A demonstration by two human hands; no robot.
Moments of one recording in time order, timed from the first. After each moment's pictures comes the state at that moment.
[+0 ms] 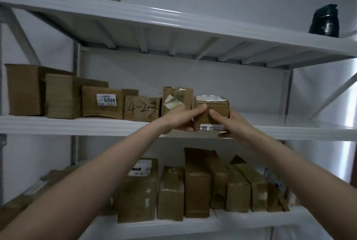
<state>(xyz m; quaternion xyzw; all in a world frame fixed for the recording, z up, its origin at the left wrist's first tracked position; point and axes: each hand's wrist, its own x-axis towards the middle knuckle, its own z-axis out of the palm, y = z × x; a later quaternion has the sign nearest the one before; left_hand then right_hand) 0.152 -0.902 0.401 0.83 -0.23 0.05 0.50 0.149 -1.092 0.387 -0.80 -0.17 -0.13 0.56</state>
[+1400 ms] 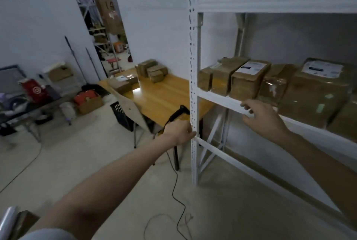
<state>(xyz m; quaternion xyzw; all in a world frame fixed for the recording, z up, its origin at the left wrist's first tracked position) -0.095 -0.623 0.074 0.95 0.29 -0.04 0.10 0.073 -0.817 0.122 -0.83 -0.48 -0.04 0.27</state>
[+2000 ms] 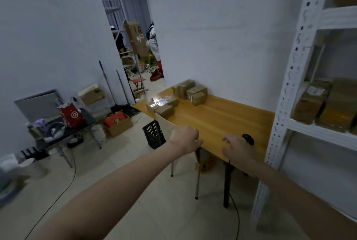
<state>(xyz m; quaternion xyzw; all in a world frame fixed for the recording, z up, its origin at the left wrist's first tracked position) -0.249 -0.324 0.122 0.96 0.28 -0.02 -0.05 -0.109 -0.461 0.070 -0.83 -0.49 0.06 0.24</state>
